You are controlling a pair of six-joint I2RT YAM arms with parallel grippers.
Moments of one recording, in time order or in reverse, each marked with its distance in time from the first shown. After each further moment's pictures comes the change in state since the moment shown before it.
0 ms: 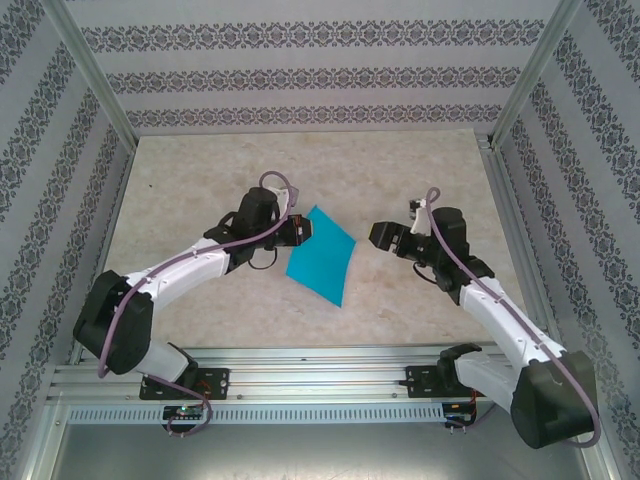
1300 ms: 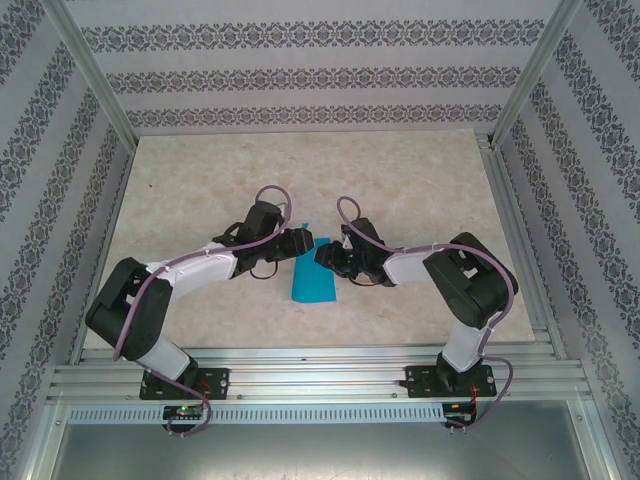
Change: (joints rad) left arm 0.006 0.082 -0.054 0.023 0.005 -0.151; right arm 0.300 0.703 0.143 0.340 0.108 0.325
